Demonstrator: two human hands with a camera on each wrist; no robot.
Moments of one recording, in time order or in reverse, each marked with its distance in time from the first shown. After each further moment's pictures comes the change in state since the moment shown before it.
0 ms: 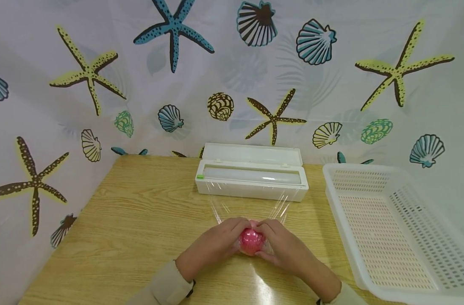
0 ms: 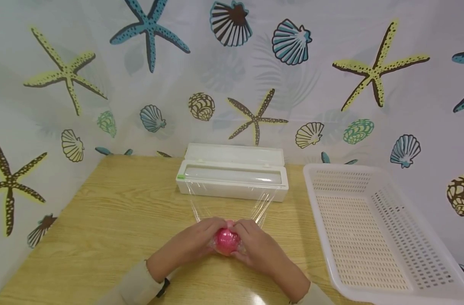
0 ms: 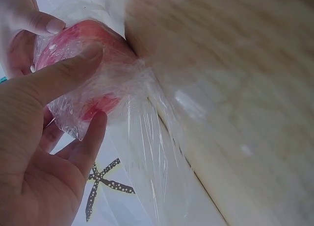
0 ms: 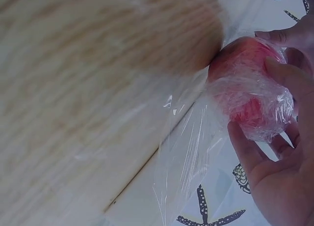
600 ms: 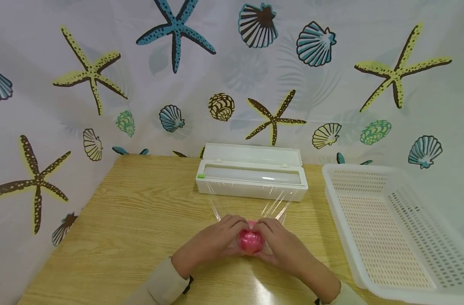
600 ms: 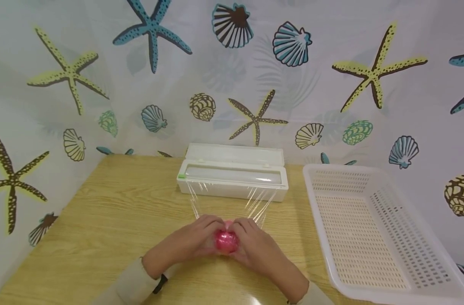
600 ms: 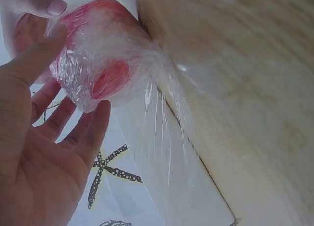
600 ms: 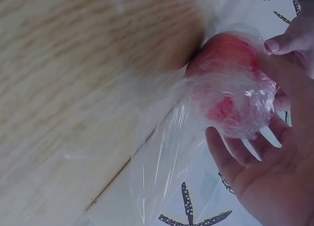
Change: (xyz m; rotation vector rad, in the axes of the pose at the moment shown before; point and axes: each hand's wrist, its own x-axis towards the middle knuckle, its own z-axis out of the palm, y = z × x) left_hand -0.001 -0.004 -0.010 -0.011 -0.065 0.048; right_hand 0.002 -0.009 -0.005 -0.025 -0.063 0.080
